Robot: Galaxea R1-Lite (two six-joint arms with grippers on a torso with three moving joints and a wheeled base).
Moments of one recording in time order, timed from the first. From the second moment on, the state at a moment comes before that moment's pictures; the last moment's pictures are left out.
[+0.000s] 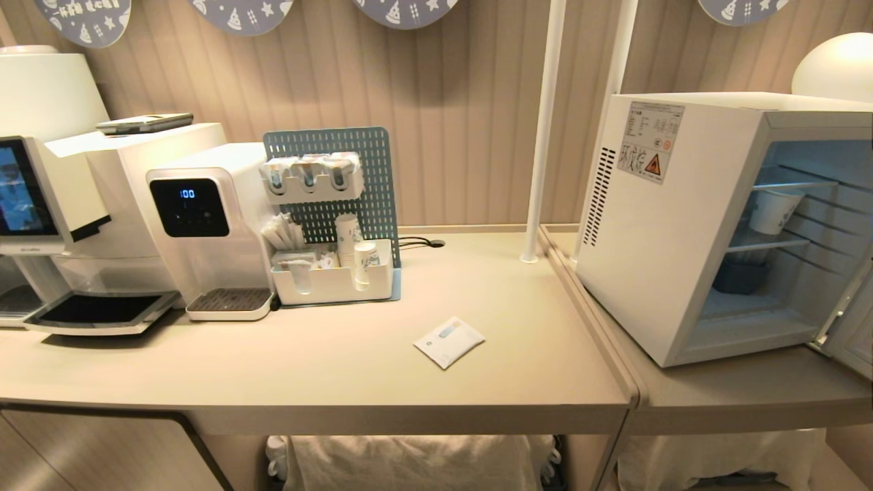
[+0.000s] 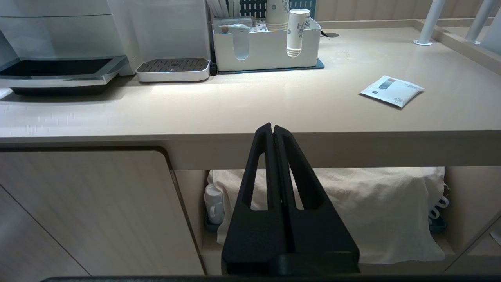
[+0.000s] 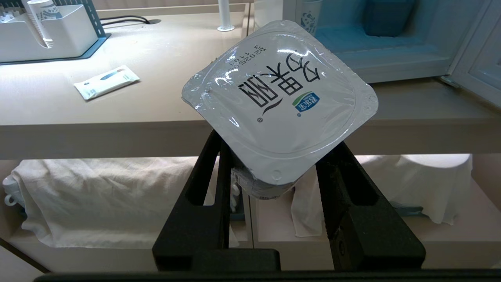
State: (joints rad) left arm 0.00 0.00 0.00 -0.01 0.00 0.01; right arm 0.00 0.00 -0.04 0.10 0.00 -0.02
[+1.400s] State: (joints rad) left arm 0.00 0.00 0.00 0.01 0.00 0.04; right arm 0.00 0.00 -0.04 0.10 0.00 -0.01
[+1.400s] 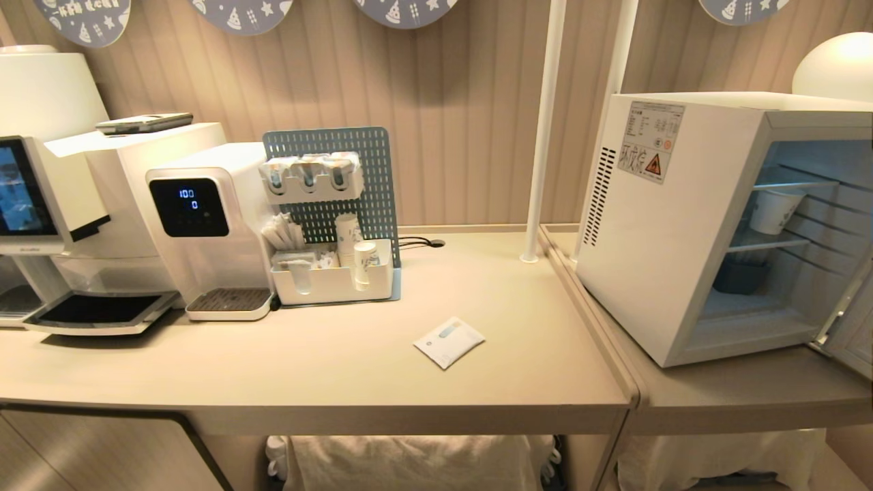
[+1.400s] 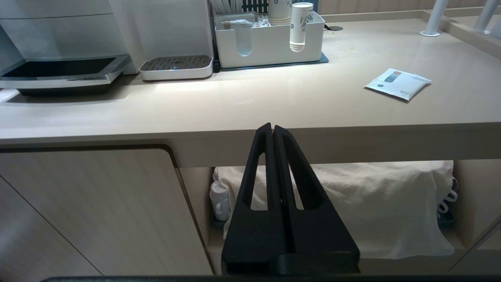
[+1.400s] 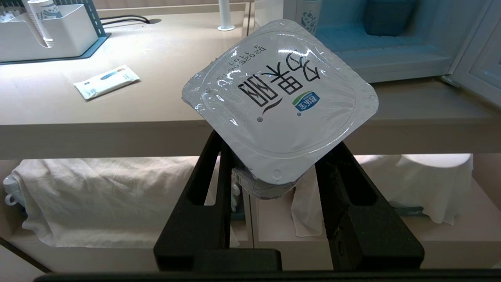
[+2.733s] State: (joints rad) left arm 0.00 0.00 0.00 0.01 0.00 0.04; right arm 0.00 0.00 -0.04 0.10 0.00 -0.01
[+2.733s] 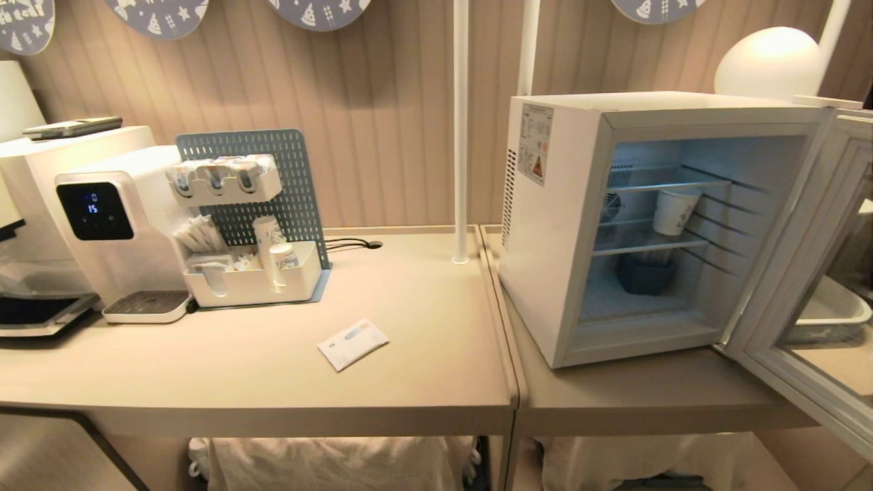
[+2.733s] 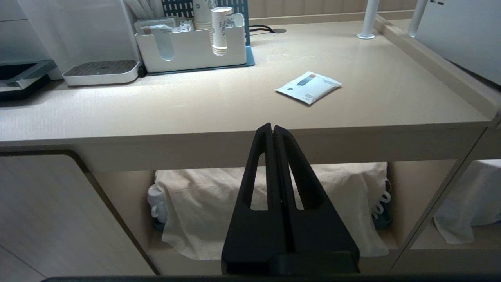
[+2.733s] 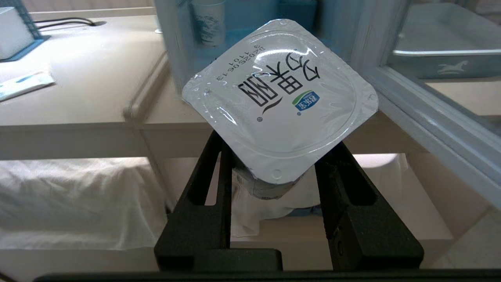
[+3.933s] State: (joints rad) left arm 0.00 0.00 0.00 0.00 0.00 0.03; right arm 0.01 0.00 -0.04 0.10 0.00 -0.01
